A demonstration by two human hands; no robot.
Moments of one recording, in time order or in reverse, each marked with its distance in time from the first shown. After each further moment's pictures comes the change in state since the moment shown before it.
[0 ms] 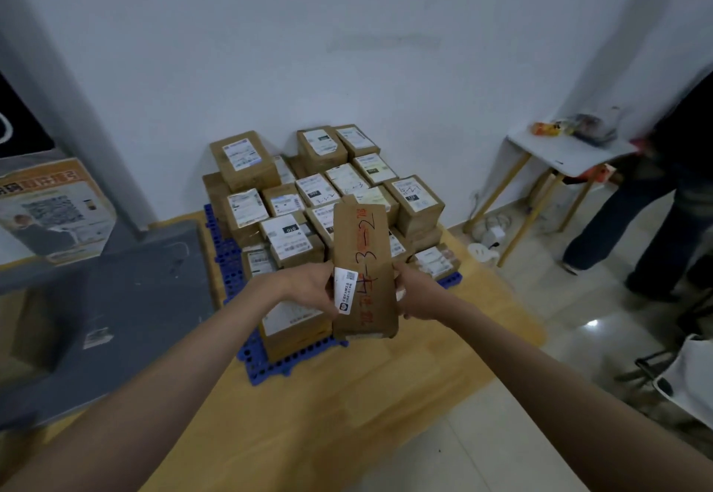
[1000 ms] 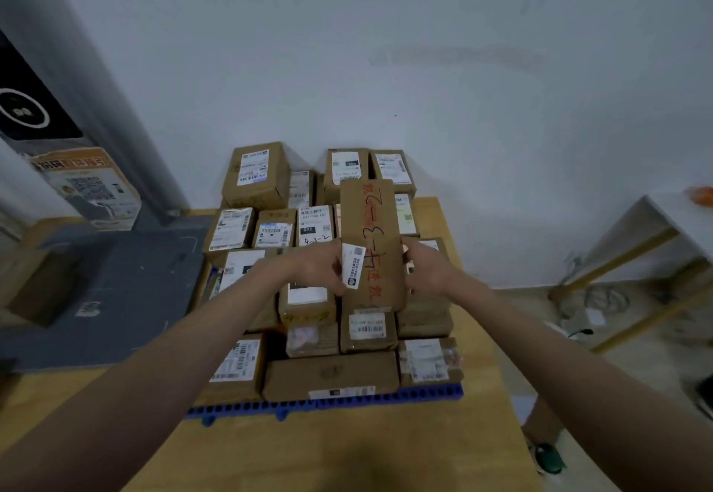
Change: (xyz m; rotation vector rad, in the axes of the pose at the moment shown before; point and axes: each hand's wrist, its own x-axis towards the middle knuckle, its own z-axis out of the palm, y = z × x) left_hand 0.198 0.053 -0.109 -0.182 0.306 -0.334; right_hand 0.250 0.082 -0.179 -0.016 -0.177 -0.366
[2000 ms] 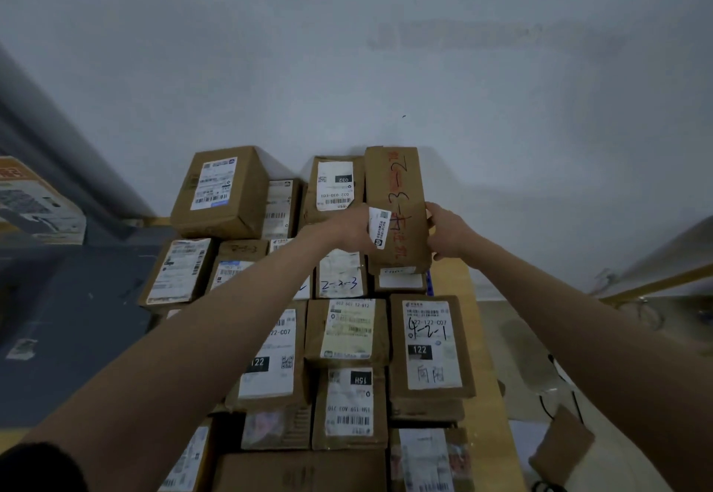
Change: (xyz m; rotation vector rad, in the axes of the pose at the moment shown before) left_hand 0.227 0.000 -0.079 -0.050 0.095 -0.108; right_hand 0.204 0.051 -0.095 0.006 0.007 0.152
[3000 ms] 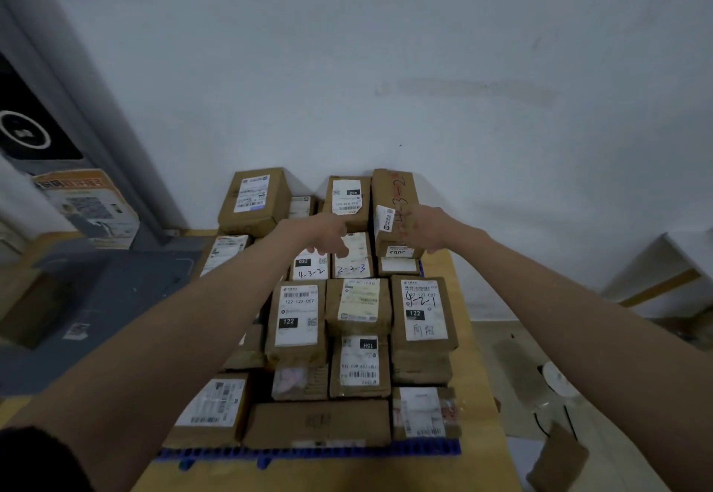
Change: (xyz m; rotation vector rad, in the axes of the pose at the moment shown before) left_hand -0.138 0.001 -0.023 0.288 -0.007 -0.145; right_hand -0.122 -0.064 -0.009 -0.310 -0.006 -0.139
